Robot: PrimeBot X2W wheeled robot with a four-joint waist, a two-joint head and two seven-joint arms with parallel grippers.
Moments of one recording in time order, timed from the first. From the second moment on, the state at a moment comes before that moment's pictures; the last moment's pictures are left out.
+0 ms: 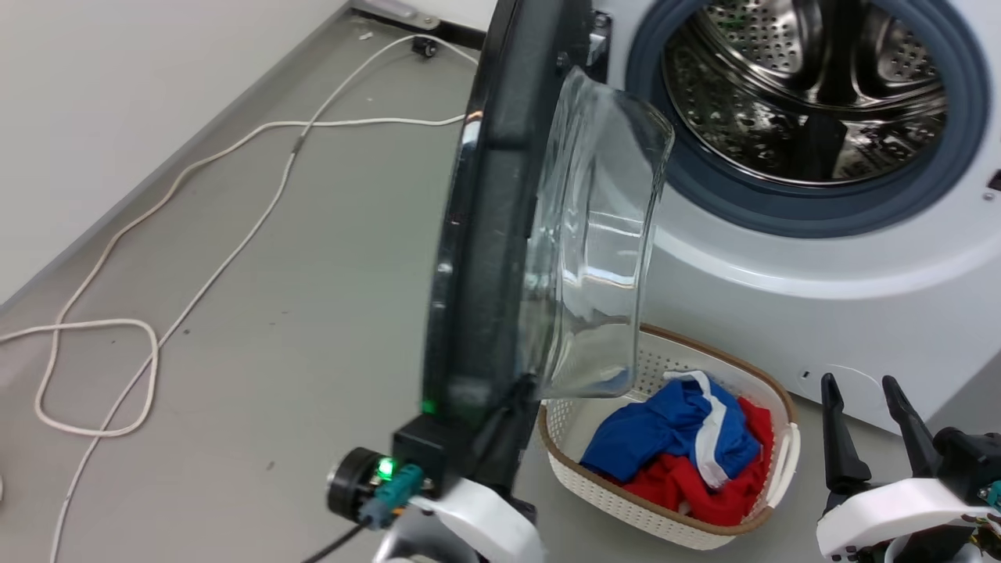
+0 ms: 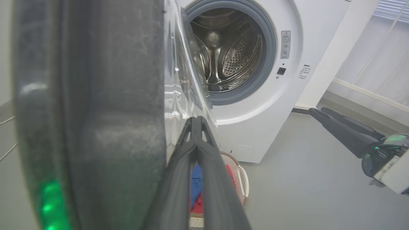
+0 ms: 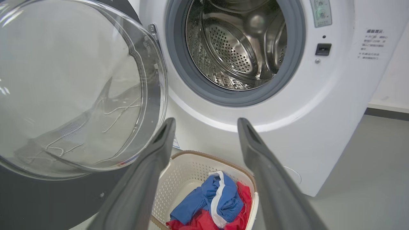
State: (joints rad) left arm -0.19 0.20 -0.71 -0.04 -0.47 0.28 -0.06; right arm 0.00 -0.05 -0.13 0.14 0.14 0.13 -0.14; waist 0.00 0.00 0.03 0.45
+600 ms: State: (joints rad) left arm -0.19 0.39 -0.38 0.06 -0.62 0.28 -0.15; right arm -0.02 -0.05 -0.12 0.07 0.10 0.13 -0.09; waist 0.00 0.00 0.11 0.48
